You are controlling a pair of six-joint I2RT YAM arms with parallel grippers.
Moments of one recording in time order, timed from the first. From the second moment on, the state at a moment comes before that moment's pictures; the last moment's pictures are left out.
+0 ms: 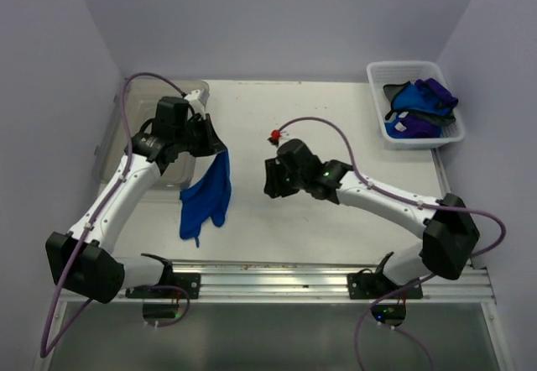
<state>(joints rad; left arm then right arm) -0.30 1.29 1.18 -0.60 0.29 -0.42 0.81 1.40 1.09 -0.45 0.03 0.51</state>
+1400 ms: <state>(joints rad) -0.30 1.16 1.25 -0.70 0.22 -0.40 1.12 1.83 0.97 0.06 0.38 0.85</state>
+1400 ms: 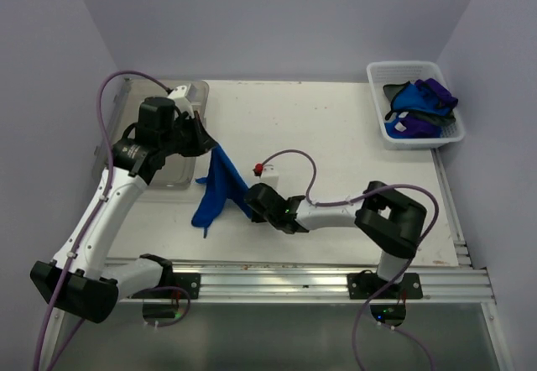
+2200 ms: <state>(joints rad) -0.31 1.19 1.21 -0.32 0.46 -0.45 0.69 1.05 0.94 -0.22 0.64 0.34</state>
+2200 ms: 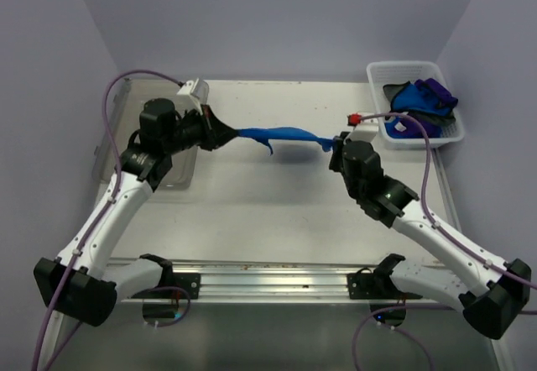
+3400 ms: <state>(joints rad) -0.31 0.92 0.44 -0.23 0.46 -0.56 0.91 1.26 0.54 -0.33 0.30 1.00</state>
